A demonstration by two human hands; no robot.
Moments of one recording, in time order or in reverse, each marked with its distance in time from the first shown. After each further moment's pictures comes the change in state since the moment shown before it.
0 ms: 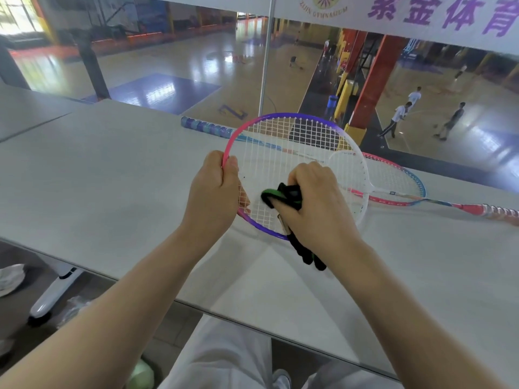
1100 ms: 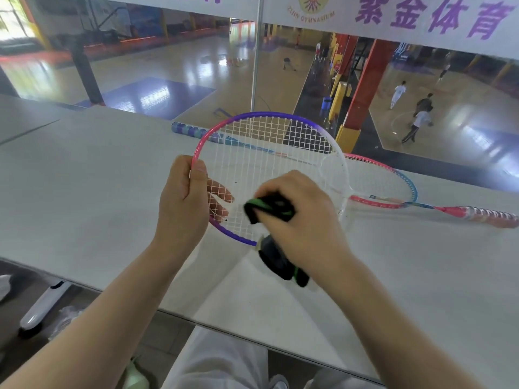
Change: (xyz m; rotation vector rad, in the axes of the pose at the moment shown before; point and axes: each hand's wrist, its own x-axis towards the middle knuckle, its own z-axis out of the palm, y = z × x) left_hand -0.009 0.003 -0.012 -0.098 0.072 -0.007; right_hand -0.011 -0.017 -0.012 0.331 -0.016 0.031
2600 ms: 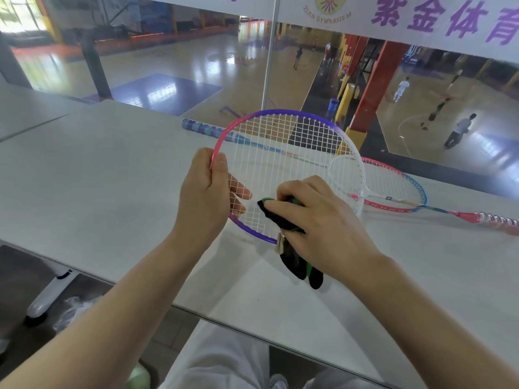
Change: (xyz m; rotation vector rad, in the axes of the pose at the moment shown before) left_hand 0.005 0.007 0.004 -0.036 -0.030 -0.024; right_hand 0.002 0.026 -0.009 -0.492 -0.117 -0.470
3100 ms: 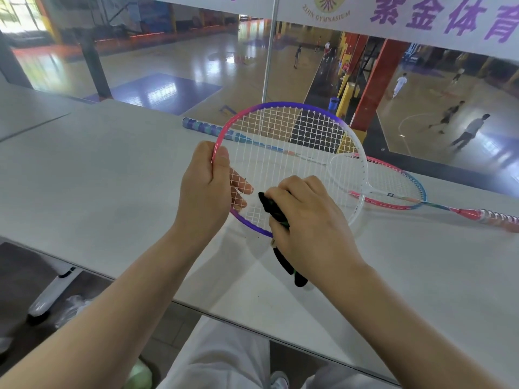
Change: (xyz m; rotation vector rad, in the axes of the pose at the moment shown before) left_hand 0.000 0.004 0.001 0.030 0.009 0.037; right_hand 0.006 -0.030 0.005 -0.019 0.053 0.227
